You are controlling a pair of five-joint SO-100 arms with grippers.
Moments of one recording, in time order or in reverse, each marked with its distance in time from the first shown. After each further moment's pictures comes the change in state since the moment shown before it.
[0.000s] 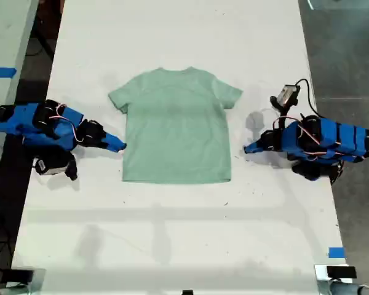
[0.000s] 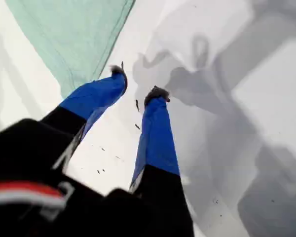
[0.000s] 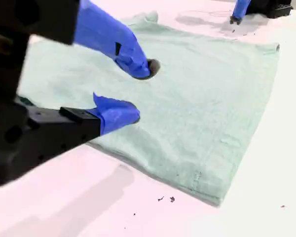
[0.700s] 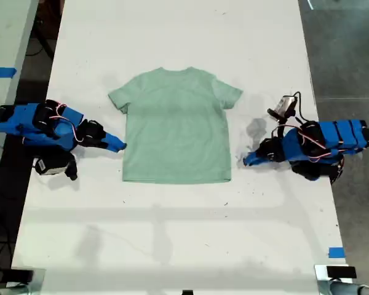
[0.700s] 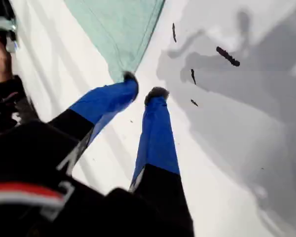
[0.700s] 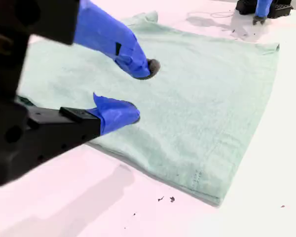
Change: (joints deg) arm 0 0.0 0.0 0.0 0.0 0.0; arm 1 -14.6 0.0 -0.4 -8.5 23.1
